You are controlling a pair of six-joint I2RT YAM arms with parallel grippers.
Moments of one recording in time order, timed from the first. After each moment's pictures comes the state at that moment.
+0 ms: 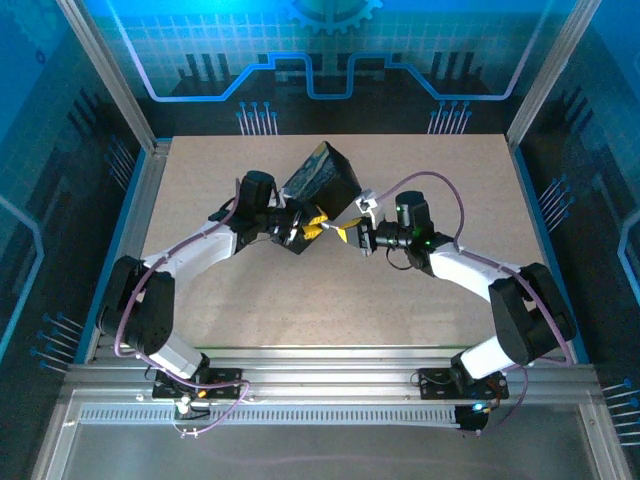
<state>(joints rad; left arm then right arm) -0.38 1.56 1.03 -0.09 0.71 -1.38 0.42 1.50 0.78 0.25 -0.68 0.09</state>
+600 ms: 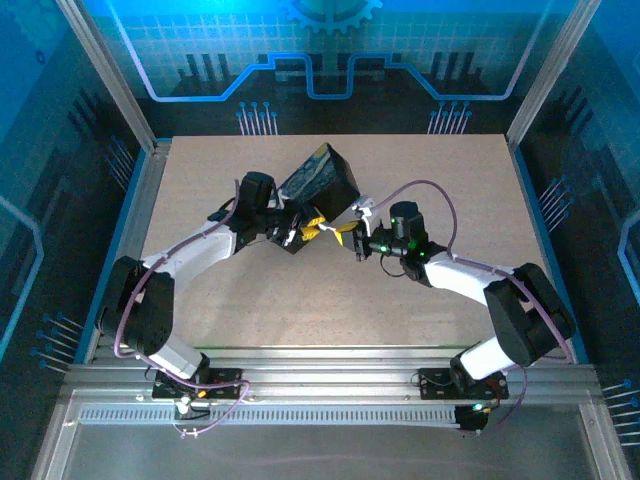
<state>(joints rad) -0.38 1.56 1.03 -0.15 0.68 -1.35 0.51 1.50 0.69 0.43 -0.51 0.07</state>
